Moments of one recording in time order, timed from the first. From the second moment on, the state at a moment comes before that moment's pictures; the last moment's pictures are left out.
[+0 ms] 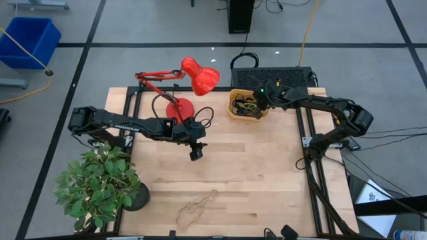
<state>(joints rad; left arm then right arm) 0.00 1.49 1.02 -0.35 -0.13 -0.19 -0.68 1.45 0.86 -0.40 0.15 -0.06</state>
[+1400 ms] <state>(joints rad) -0.21 1.54 1.03 -0.41 0.00 0.04 -0.57 1.13 0.86 -0.31 0.12 0.02</state>
